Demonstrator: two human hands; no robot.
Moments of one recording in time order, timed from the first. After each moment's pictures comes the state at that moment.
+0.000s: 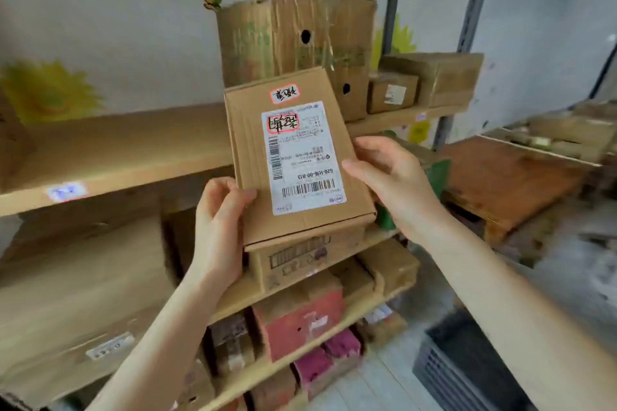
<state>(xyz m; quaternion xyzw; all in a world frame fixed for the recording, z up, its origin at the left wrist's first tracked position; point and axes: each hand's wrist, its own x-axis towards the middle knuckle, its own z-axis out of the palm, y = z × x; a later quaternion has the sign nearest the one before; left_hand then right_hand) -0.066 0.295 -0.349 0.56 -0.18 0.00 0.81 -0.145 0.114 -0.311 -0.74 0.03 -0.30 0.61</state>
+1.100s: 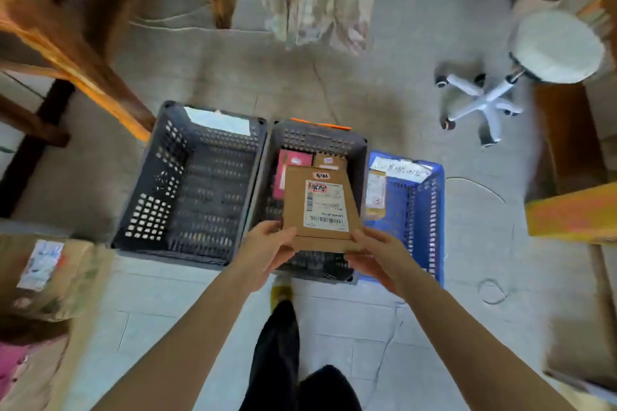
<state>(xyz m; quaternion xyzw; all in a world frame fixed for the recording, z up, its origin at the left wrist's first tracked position) -0.392 -0.408 -0.799 0.65 -0.11 -0.69 0.30 -0.585 -0.426 -0.789 -0.19 0.67 -0.20 0.69</state>
